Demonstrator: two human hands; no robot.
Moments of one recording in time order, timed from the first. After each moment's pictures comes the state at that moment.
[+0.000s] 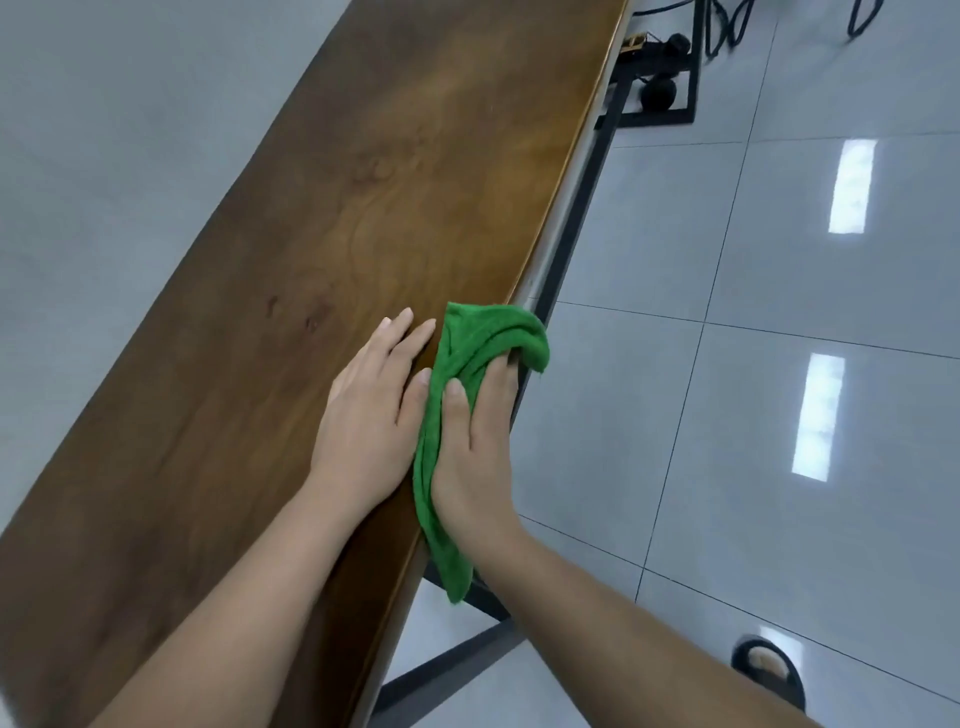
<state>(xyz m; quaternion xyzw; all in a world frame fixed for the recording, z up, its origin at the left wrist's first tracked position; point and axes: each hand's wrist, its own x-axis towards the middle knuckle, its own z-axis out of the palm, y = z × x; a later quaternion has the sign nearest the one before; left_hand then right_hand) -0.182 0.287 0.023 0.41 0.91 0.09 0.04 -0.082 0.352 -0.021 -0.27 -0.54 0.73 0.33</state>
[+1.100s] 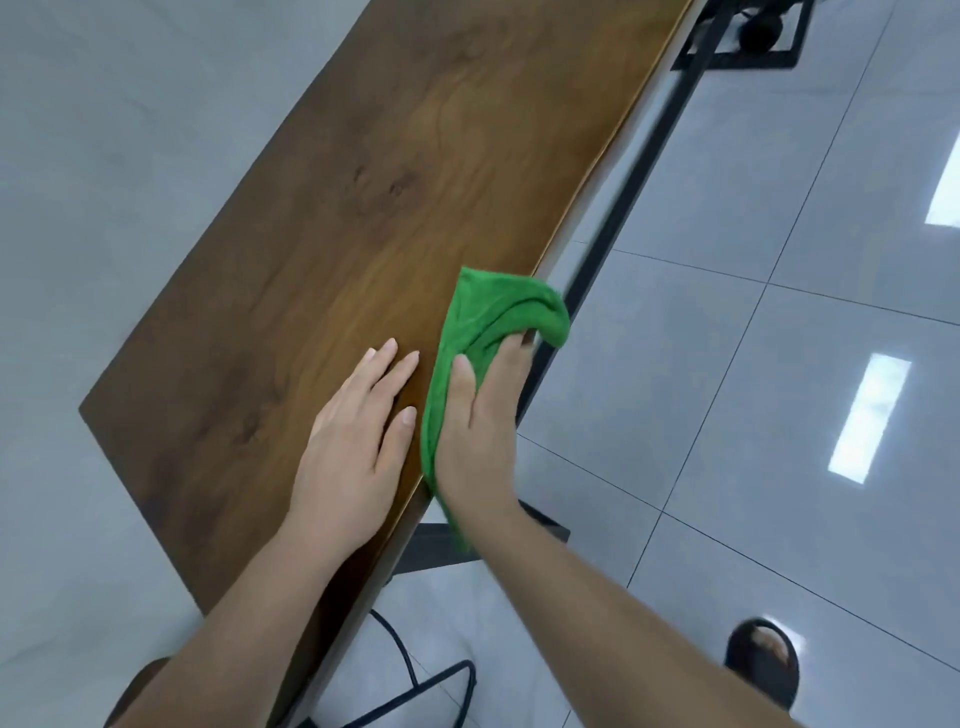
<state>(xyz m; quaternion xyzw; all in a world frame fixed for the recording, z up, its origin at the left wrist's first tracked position) -0.067 0.113 0.028 0.32 0.94 0.09 0.04 -0.018 0.228 -0.030 -0.27 -0.59 0.70 0.30</state>
